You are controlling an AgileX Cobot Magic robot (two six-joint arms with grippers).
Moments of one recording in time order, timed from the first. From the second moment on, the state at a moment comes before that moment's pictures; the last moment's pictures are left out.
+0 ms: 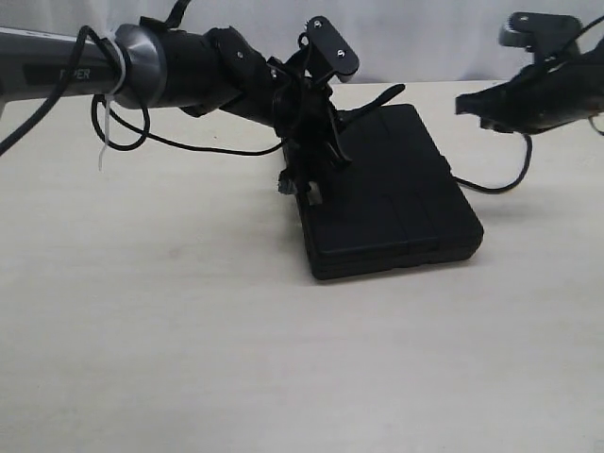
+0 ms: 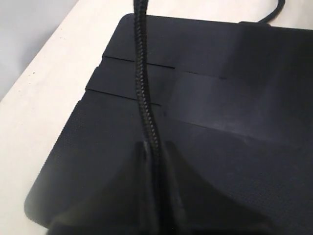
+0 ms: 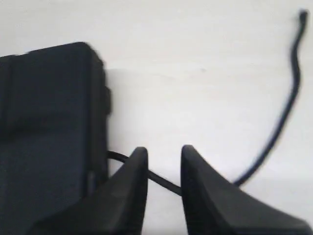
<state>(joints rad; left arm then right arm) -0.57 2.21 -1.63 -0.76 0.30 1.20 -0.05 1.90 -1.24 0.38 0.31 -0.31</state>
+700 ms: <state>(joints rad) -0.57 2.21 -1.63 -0.76 0.38 1.23 -0.24 2.29 -1.56 0.41 0.47 -0.14</state>
